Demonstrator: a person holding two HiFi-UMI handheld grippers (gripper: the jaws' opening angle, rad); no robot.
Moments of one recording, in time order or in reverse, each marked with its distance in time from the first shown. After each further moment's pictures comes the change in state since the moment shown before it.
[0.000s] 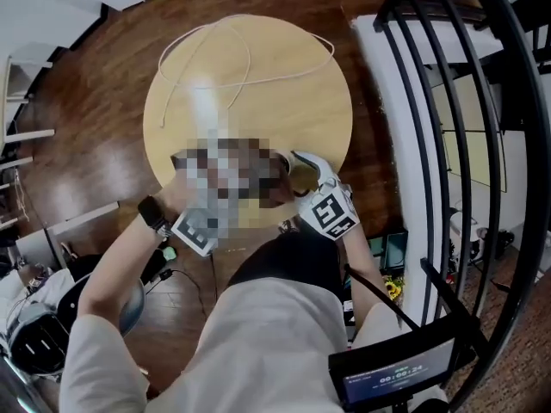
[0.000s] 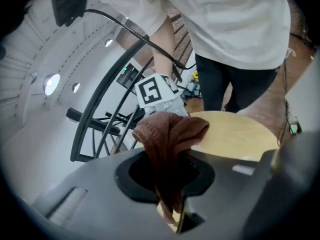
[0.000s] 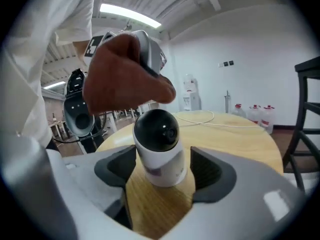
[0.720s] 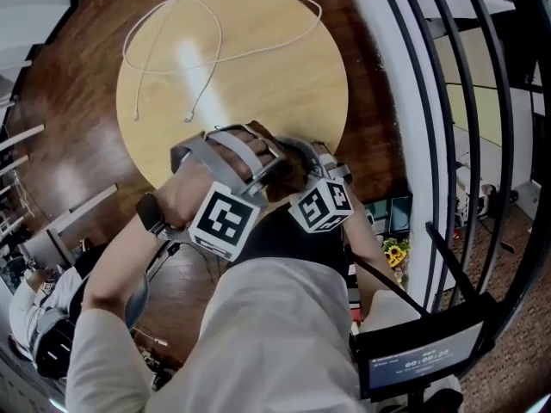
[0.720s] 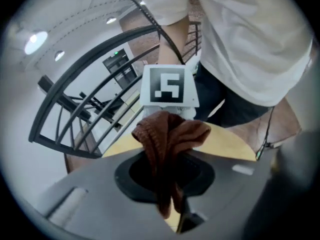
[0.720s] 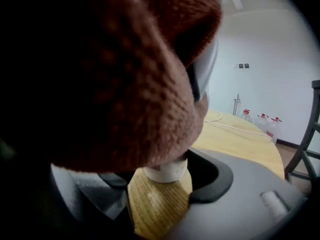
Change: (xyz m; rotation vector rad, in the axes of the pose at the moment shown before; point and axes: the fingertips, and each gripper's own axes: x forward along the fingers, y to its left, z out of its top) left arm 0.033 -0.013 0.015 -0.151 0.031 -0.417; right arm 0.006 0.014 -0.001 -0.159 0.091 0.037
